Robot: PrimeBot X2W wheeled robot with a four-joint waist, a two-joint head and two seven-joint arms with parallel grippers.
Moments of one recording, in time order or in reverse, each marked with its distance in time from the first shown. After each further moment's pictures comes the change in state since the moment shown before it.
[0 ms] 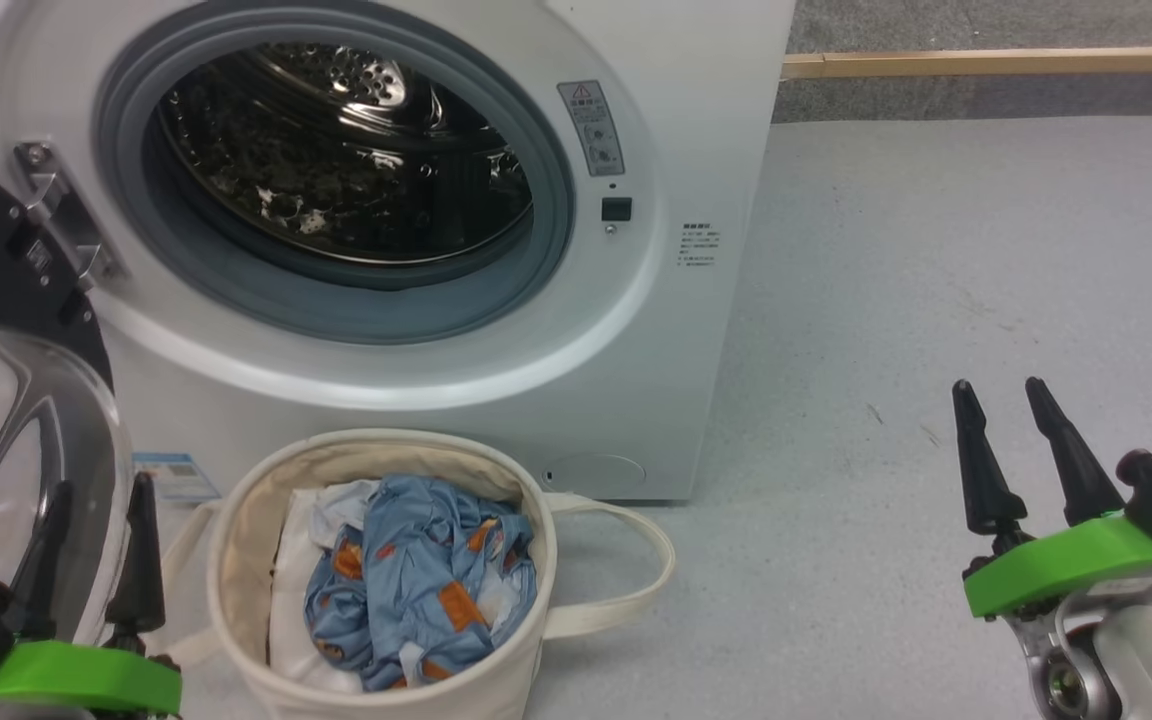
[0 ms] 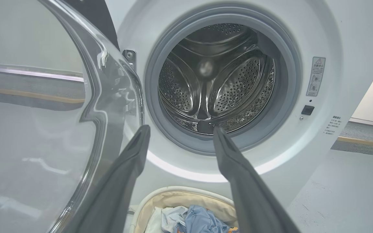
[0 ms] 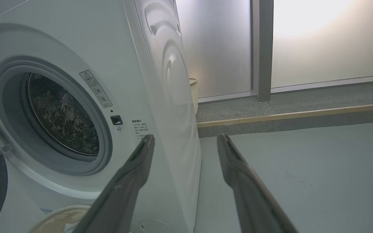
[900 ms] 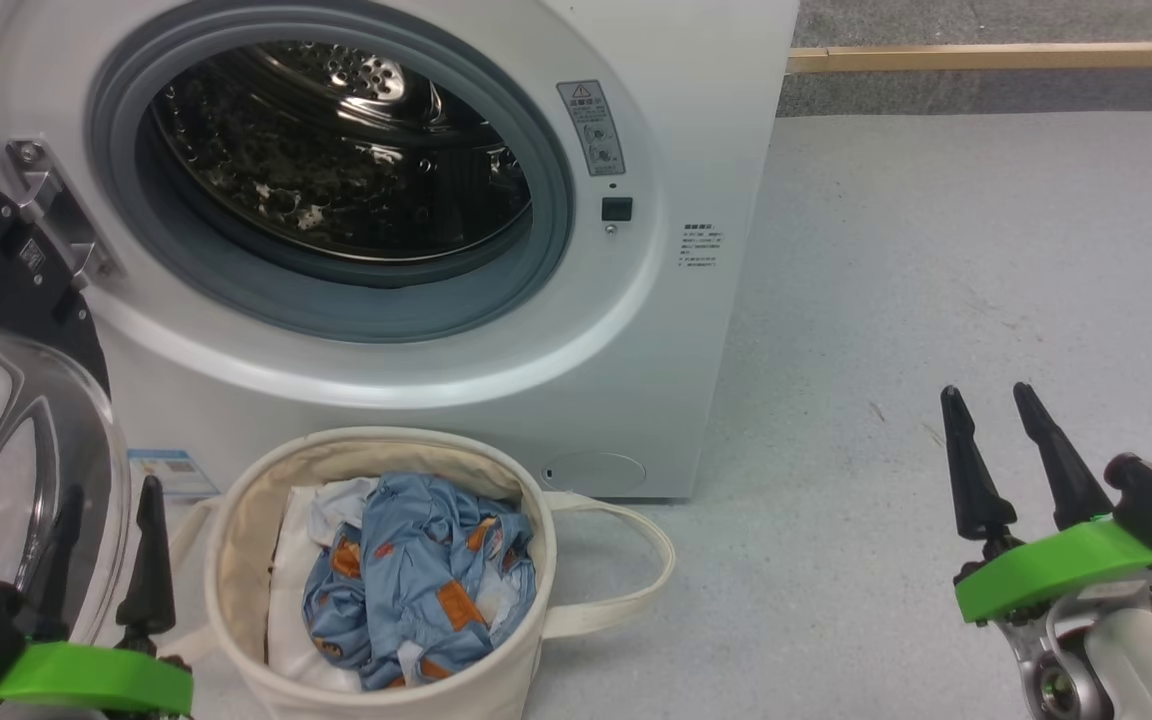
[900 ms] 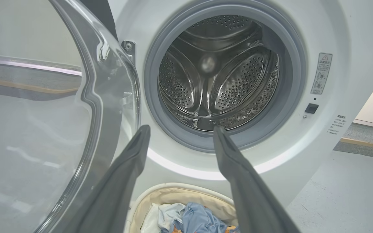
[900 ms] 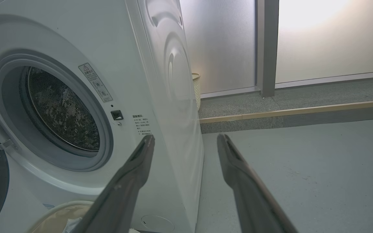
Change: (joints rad) left arm -0.004 -0.031 0.012 0.015 0.011 -0.002 0.000; right arm -0.001 0.002 0.019 0.005 0.003 0.000 0.000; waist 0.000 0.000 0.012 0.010
